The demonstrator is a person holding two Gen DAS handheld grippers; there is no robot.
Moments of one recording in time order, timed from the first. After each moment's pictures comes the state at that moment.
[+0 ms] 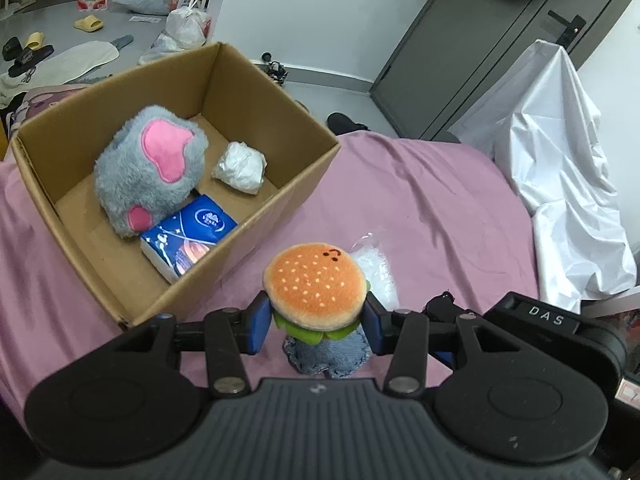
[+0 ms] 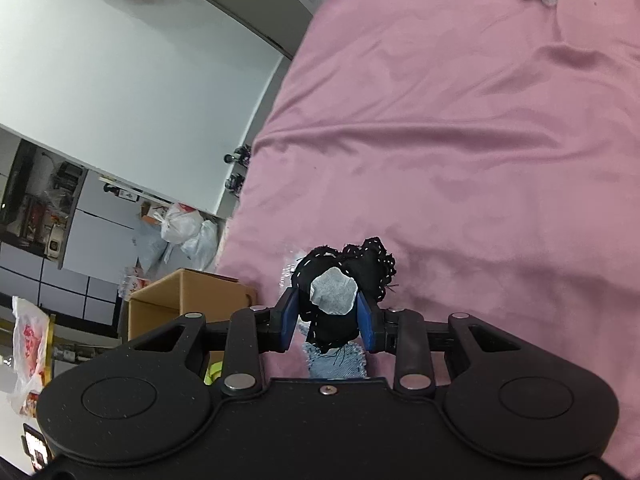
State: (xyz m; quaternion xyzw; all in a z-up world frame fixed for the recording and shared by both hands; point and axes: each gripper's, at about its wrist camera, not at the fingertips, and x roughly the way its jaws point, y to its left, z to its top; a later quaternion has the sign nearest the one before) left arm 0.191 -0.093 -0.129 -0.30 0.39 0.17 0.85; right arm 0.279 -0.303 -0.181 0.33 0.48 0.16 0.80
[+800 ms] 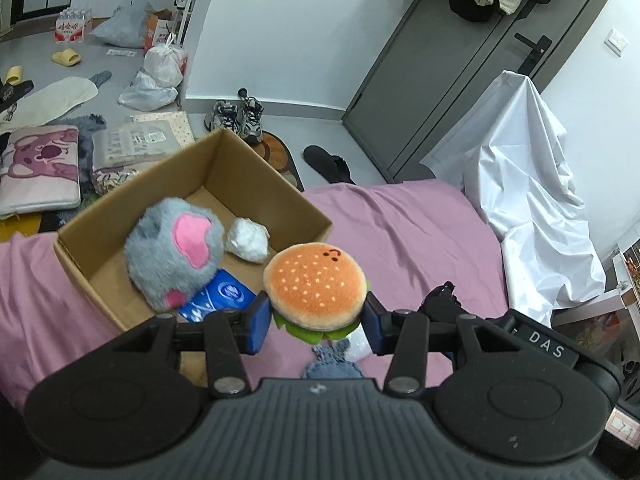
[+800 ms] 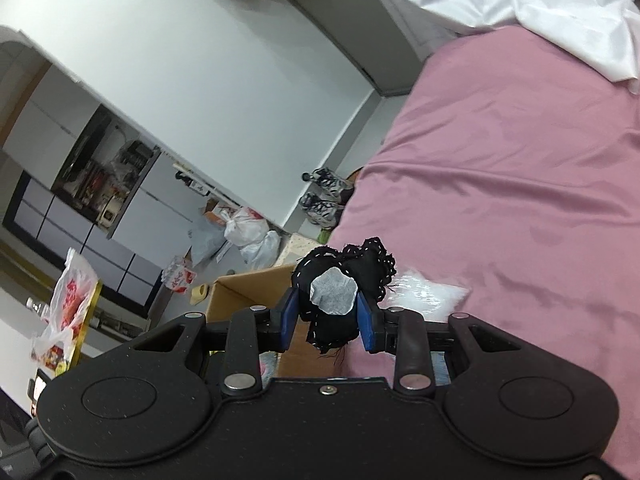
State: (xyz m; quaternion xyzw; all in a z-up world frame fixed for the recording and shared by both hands) left arm 0.176 -0.049 -0.077 -0.28 0.36 0.14 0.88; right arm 0.260 -0.262 -0.134 0.28 0.39 0.26 0.84
